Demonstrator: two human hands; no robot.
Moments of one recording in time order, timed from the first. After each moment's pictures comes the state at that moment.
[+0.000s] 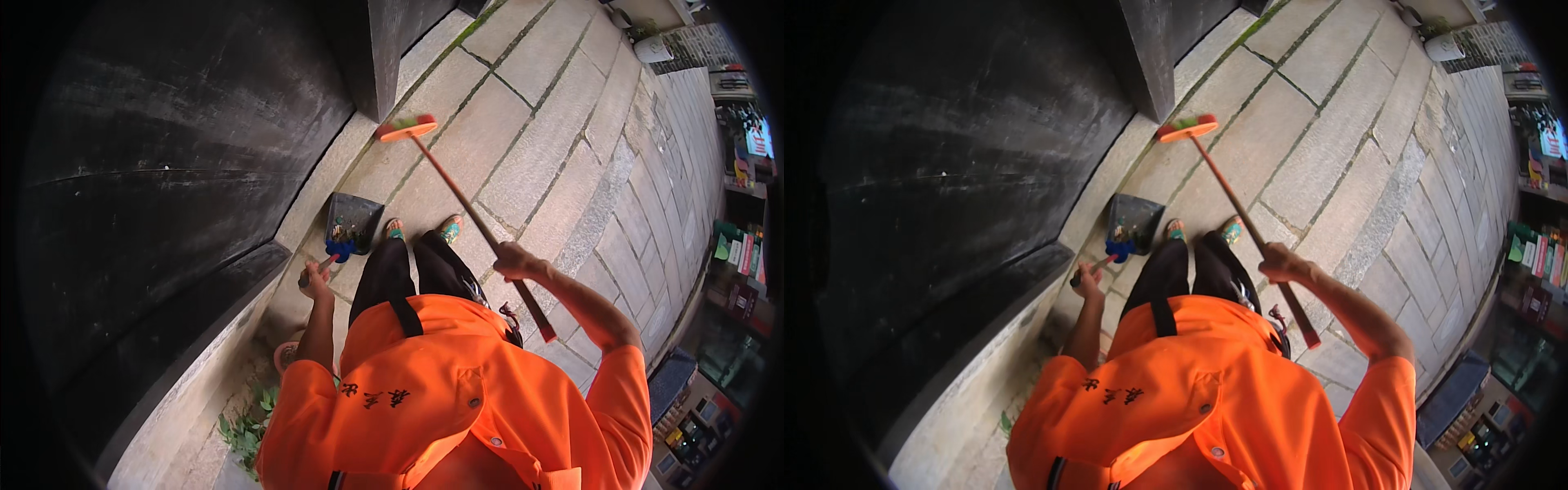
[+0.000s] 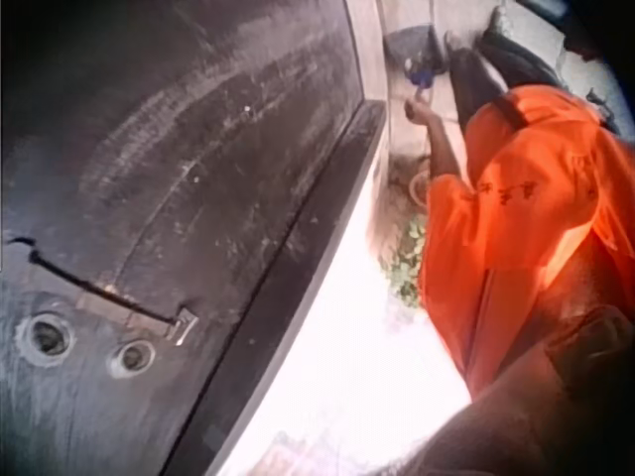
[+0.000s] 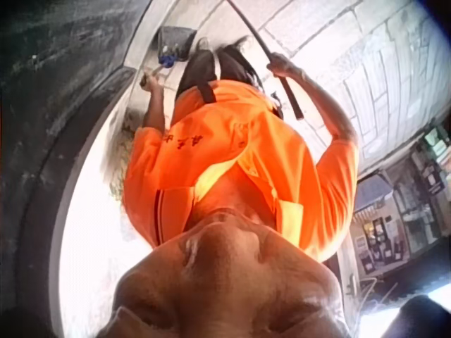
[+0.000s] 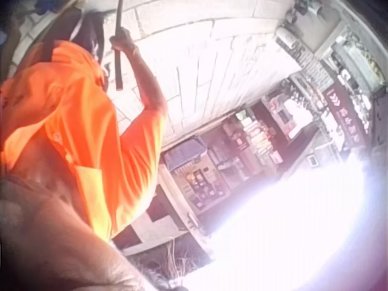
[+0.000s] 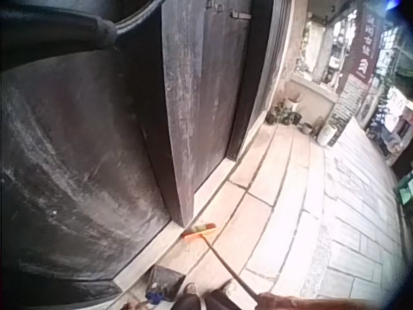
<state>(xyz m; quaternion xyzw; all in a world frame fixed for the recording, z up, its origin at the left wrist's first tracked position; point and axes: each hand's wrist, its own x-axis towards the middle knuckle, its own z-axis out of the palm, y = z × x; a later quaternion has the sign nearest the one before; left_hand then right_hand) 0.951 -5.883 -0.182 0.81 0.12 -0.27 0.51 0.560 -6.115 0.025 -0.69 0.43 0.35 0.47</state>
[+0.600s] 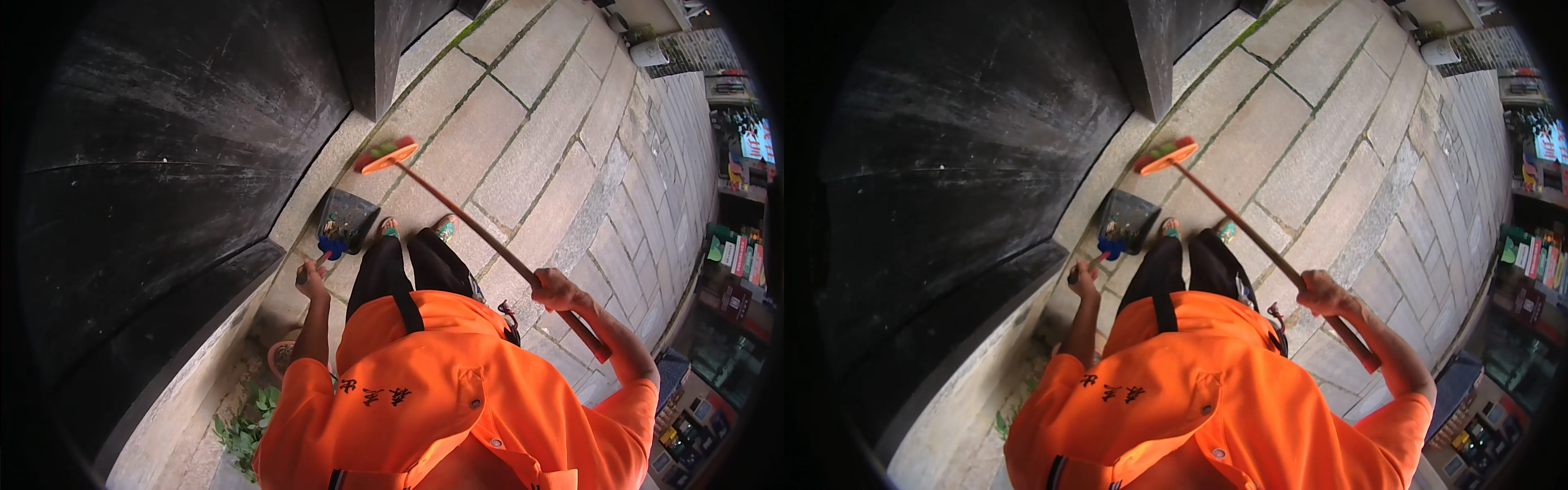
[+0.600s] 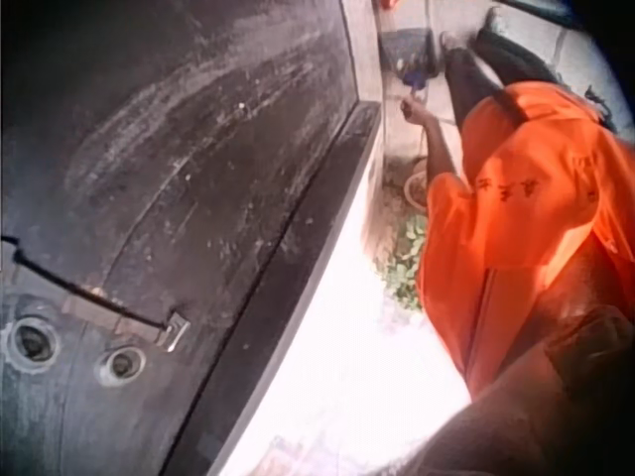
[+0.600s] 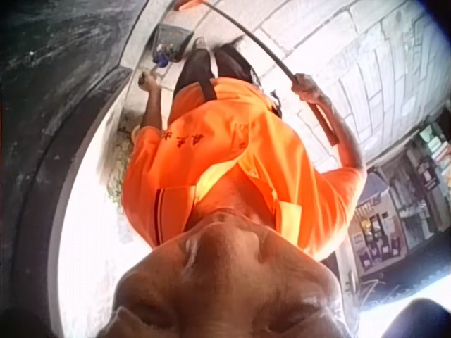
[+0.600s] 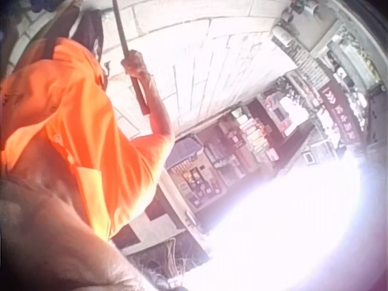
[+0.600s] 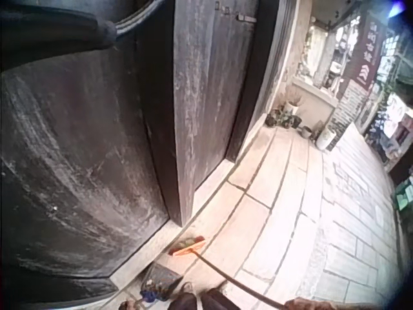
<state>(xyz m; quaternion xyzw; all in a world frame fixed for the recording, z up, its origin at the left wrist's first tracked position) 0.948 -5.880 -0.169 0.81 0.08 -0.29 0.51 0.517 -6.096 0.127 -0.58 0.56 0.30 0.52</state>
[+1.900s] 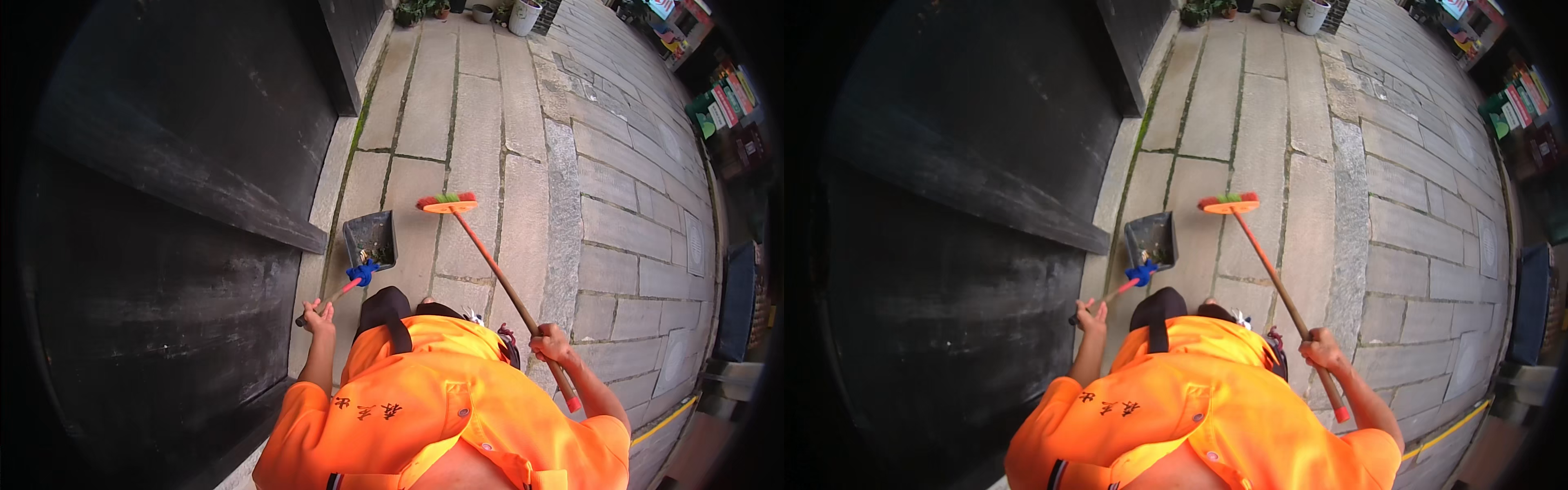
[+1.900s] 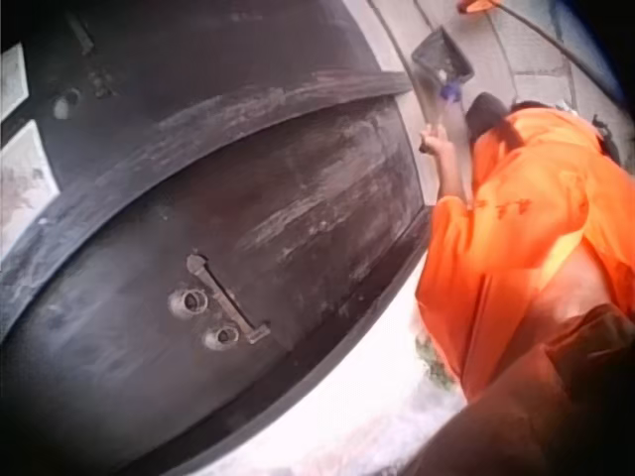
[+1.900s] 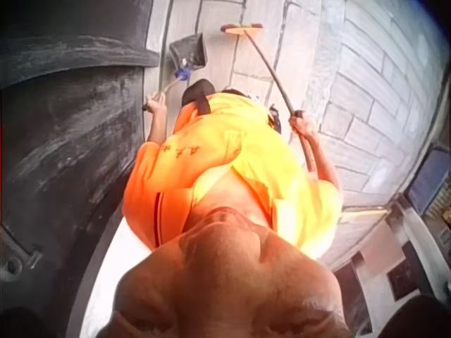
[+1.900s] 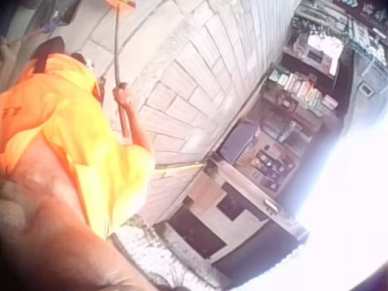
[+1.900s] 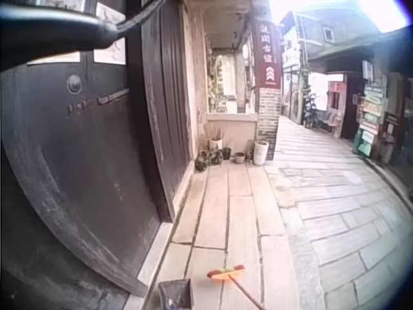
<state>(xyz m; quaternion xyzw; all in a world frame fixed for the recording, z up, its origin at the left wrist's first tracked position) 0.763 -6.146 -0.084 0.68 0.10 -0.44 0.58 0.265 -5.996 0.108 -0.27 0.76 -0.14 0.57</state>
